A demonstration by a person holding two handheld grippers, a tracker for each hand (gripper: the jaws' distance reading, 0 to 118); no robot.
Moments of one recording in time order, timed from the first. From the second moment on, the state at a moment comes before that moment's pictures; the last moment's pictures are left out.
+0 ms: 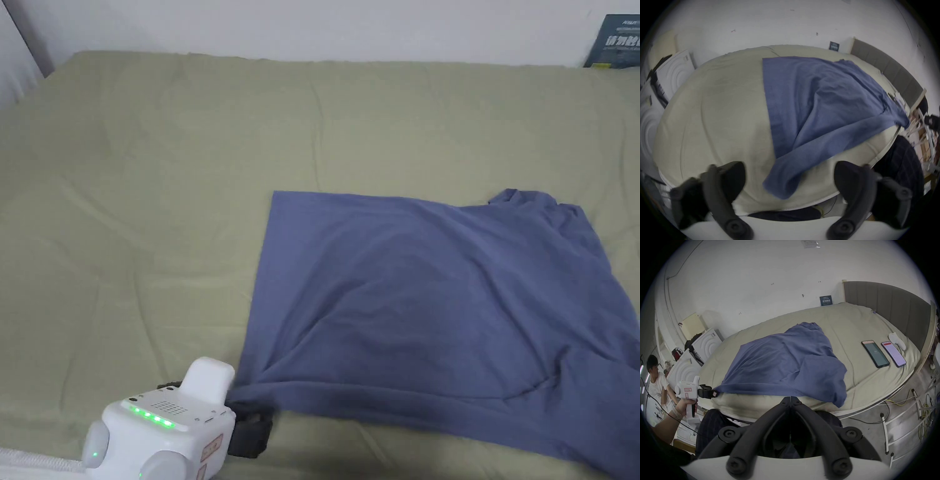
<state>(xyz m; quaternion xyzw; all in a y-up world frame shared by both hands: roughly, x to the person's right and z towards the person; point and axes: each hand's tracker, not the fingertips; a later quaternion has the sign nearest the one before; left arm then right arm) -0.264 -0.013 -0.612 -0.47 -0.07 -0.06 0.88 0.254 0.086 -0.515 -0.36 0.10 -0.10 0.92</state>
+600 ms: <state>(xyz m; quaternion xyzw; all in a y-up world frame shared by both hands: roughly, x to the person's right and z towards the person) -0.255 0.025 -0.601 -0.46 -0.08 -0.03 0.88 0.311 0.025 -0.603 -0.47 0.05 0.02 0.88</state>
